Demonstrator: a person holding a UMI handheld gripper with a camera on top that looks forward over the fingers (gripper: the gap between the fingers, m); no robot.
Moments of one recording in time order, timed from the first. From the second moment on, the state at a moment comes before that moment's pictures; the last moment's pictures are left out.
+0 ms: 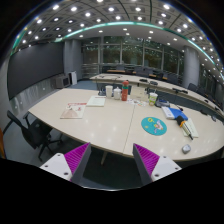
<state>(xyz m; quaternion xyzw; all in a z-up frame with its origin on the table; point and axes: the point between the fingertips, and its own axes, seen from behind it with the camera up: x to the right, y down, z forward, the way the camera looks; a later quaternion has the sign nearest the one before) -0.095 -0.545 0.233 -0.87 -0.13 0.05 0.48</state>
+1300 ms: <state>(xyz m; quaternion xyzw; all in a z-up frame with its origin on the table) 0.379 -0.301 -0.010 -0.90 0.05 -0.03 0.44</state>
